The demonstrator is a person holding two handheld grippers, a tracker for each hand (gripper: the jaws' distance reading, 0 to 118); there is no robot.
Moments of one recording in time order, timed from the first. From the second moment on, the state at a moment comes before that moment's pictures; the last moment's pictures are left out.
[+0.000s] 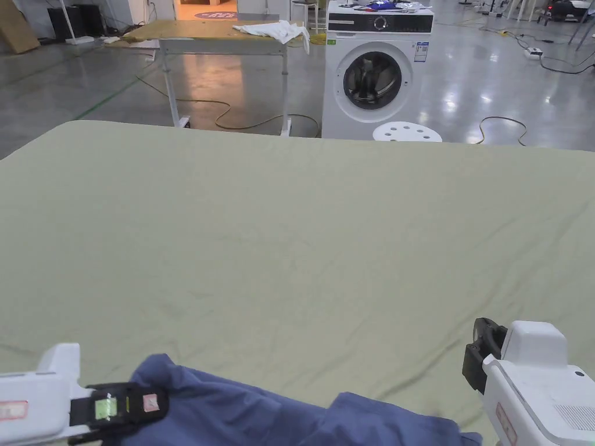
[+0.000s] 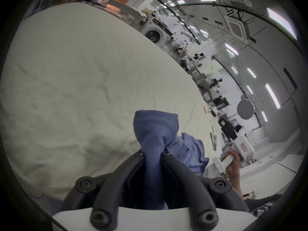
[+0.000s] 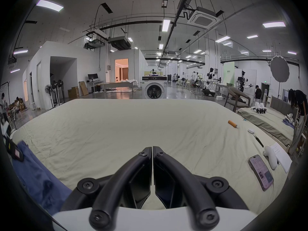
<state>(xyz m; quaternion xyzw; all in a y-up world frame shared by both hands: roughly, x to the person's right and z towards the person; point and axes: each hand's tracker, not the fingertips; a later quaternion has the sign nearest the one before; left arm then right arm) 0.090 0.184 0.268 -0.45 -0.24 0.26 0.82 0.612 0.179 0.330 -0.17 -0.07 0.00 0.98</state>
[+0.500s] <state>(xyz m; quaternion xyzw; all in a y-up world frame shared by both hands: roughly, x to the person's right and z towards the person) 0.174 0.270 0.278 -0.48 -0.16 0.09 0.86 0.607 0.175 0.328 -0.17 -0.05 0.00 0.98</state>
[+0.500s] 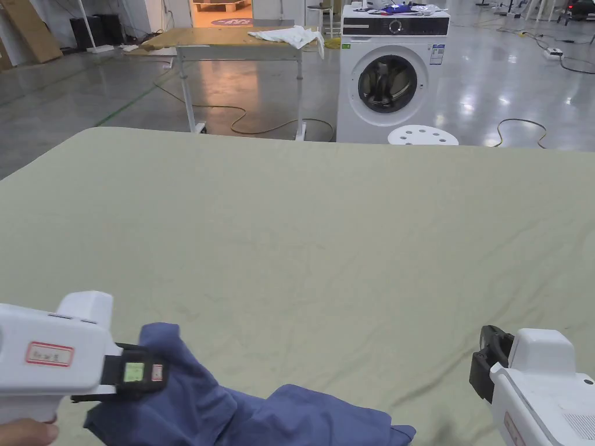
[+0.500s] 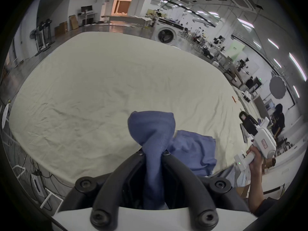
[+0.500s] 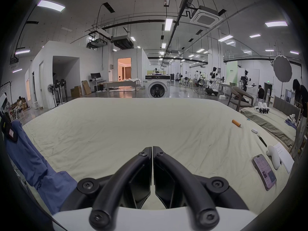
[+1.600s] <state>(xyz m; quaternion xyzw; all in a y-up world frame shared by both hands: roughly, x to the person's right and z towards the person) 0.327 0.202 0.277 -0.50 -0.30 0.10 0.80 0.625 0.169 0.343 -0.19 -0.08 -0.01 0.98</state>
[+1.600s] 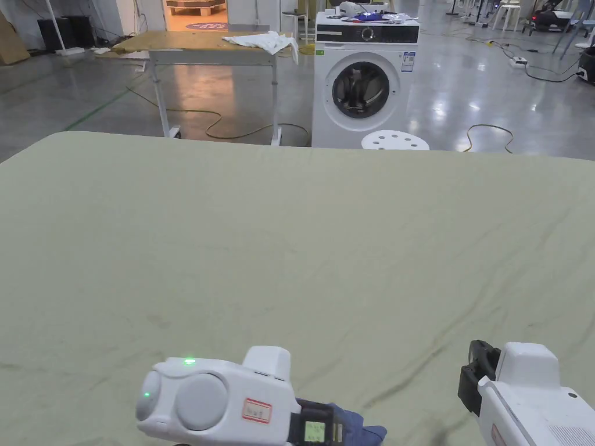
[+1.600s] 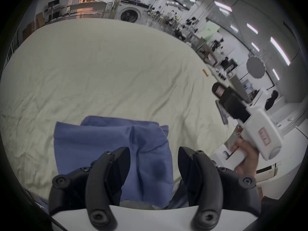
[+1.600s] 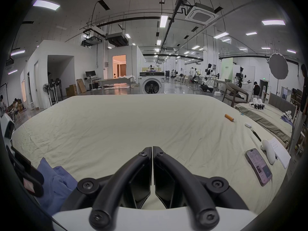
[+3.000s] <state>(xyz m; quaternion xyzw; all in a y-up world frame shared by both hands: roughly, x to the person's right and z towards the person) 0.237 0.241 0.284 -0.06 -0.05 -0.02 1.00 0.589 0.219 0.337 -0.06 -0.10 0.01 0.99</state>
